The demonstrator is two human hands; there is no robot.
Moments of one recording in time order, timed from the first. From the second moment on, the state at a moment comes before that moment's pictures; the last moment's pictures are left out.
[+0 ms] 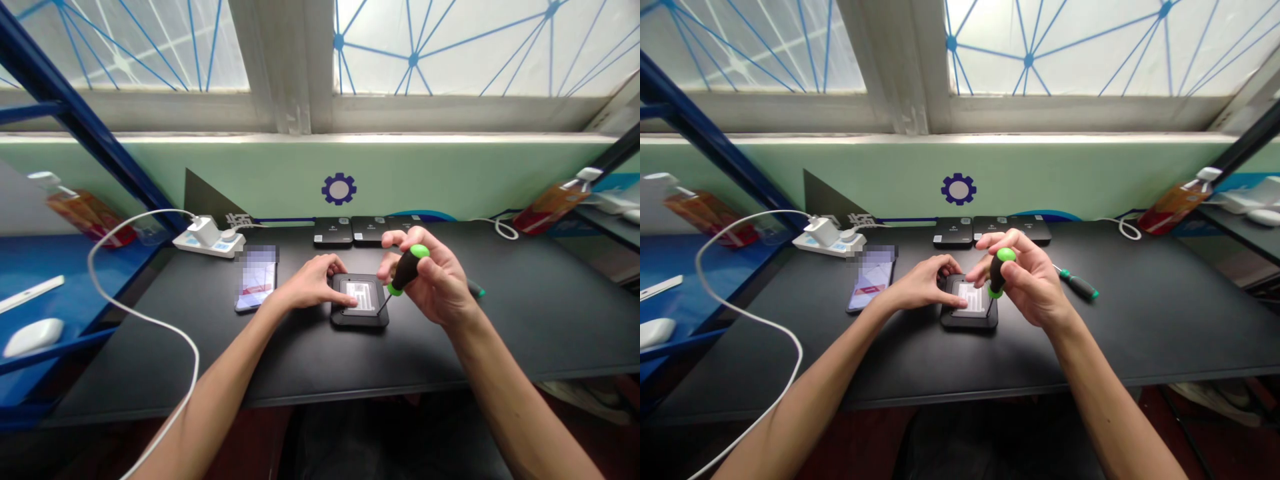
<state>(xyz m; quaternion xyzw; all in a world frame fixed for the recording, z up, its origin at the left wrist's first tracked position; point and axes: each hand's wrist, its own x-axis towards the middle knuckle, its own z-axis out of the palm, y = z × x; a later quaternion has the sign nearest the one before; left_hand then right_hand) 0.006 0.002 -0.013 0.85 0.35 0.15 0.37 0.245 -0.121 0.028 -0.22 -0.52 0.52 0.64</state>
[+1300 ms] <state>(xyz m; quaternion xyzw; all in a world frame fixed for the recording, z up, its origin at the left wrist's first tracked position) 0.005 0.003 -0.011 0.86 0.34 0.14 0.37 0.247 -0.125 0.028 -0.22 -0.54 0.52 0.63</state>
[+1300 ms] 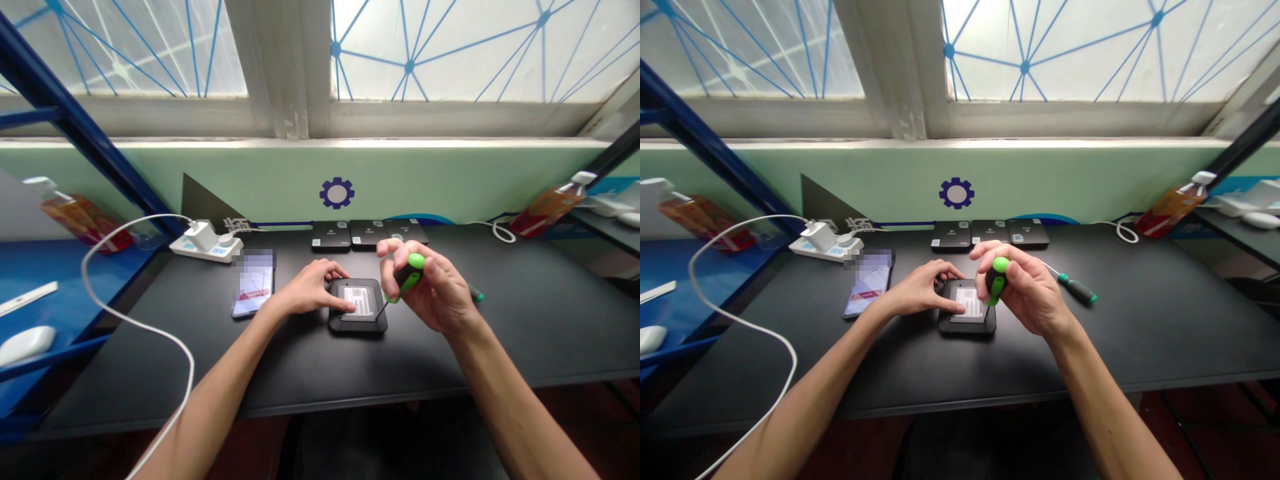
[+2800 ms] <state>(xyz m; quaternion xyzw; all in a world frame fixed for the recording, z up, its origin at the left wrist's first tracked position) 0.008 0.001 -0.011 0.85 0.32 0.17 0.38 0.219 -0.081 0.065 -0.22 -0.54 0.44 0.68</state>
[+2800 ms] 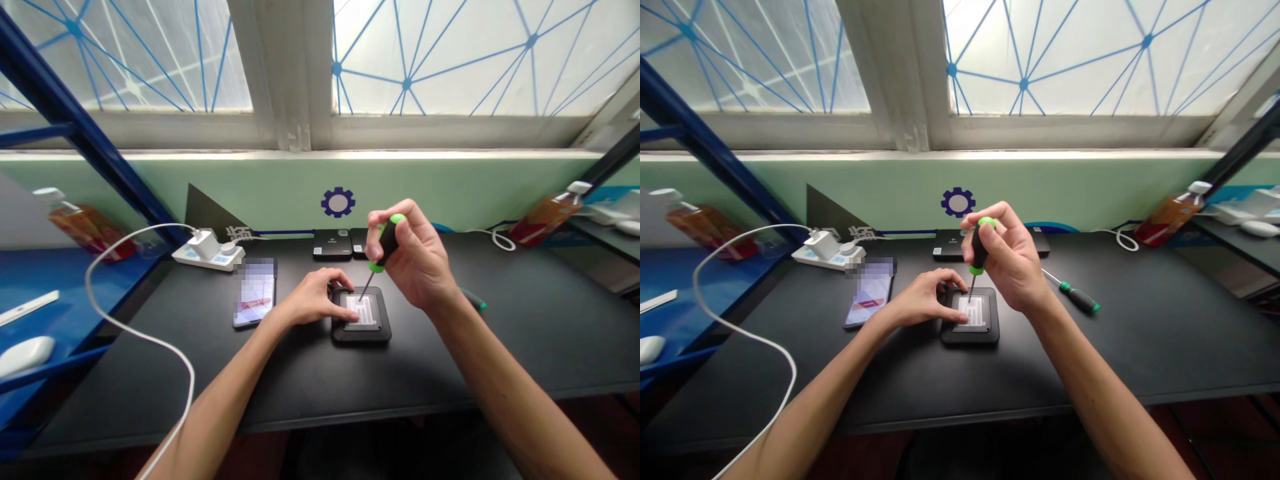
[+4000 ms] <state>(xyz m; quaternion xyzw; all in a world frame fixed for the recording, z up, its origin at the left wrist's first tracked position) 0.005 0.009 -0.013 0.79 0.33 0.19 0.48 0.208 -0.039 0.042 -0.19 -0.55 0.50 0.63</state>
